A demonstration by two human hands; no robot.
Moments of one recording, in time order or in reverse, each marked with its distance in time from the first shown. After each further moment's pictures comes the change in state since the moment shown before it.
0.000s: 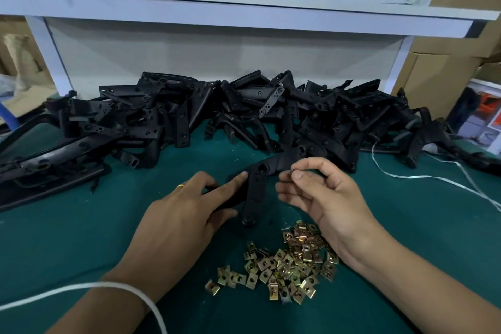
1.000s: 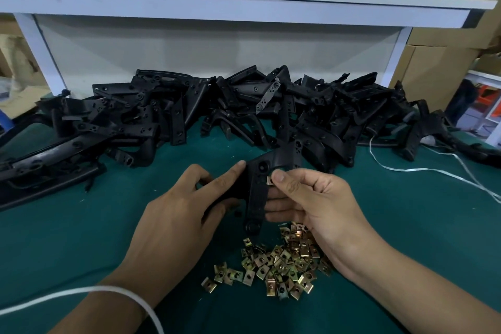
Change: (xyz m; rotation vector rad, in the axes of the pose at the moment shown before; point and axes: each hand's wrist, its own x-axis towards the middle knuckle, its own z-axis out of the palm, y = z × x) left_hand -0.003 0.005 0.003 -0.135 0.133 0.017; right_hand -0.019 -0.008 0.025 -0.076 -0.021 0.104
